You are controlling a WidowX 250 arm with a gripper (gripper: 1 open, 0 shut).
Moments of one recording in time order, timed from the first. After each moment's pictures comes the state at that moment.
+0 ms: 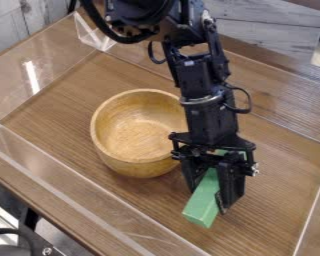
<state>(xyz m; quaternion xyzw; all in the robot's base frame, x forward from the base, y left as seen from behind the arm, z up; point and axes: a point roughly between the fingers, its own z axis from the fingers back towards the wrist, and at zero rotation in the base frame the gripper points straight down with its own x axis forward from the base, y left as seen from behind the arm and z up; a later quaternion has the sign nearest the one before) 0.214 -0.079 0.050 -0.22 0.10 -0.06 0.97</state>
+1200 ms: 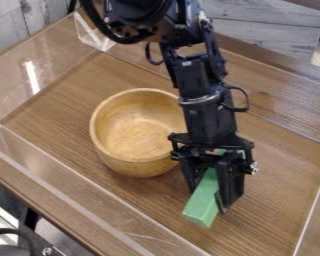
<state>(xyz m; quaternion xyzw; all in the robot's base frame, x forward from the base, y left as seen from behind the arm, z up) 0.215 -0.078 0.049 -0.23 0.11 -0.05 0.97</state>
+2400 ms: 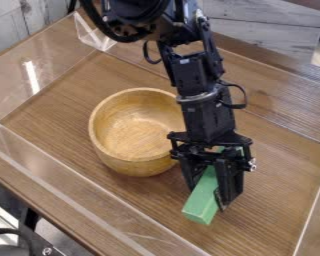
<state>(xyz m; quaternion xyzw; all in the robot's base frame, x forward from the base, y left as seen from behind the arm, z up) 0.216 -0.076 0.050 -0.24 0.11 -0.05 0.96</state>
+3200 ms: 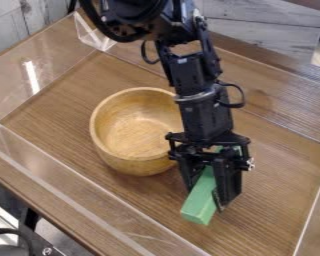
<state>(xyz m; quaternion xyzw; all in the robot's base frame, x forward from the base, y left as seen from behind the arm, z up) 0.213 -0.076 0.051 -0.25 0.12 -0.05 0.96</state>
